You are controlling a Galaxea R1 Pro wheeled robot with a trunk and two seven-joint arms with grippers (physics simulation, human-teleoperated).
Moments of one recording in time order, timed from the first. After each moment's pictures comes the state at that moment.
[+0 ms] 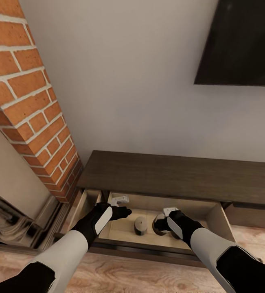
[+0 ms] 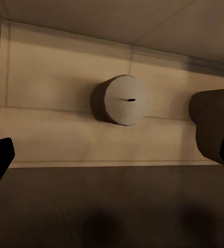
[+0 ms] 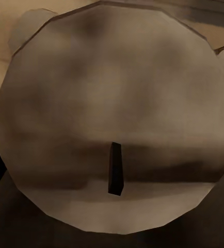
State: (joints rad) left arm -0.82 -0.16 -0.30 -0.52 0.50 0.57 0.10; right arm -0.90 0.04 0.59 -0.22 -0.57 0.48 -0.08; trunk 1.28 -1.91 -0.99
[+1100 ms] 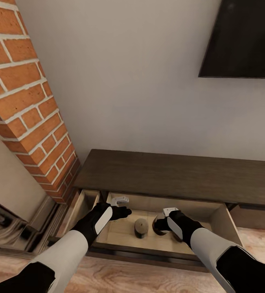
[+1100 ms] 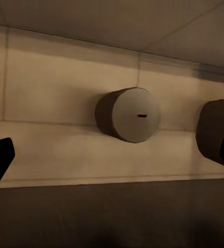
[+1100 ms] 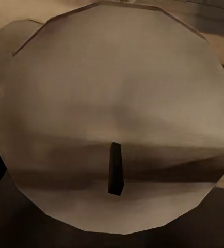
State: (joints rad) left arm -0.82 -0.16 -0.30 -0.52 0.50 0.57 0.10; right arm -0.90 0.04 0.60 -0.22 -0.57 0.48 -0.08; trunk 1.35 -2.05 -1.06
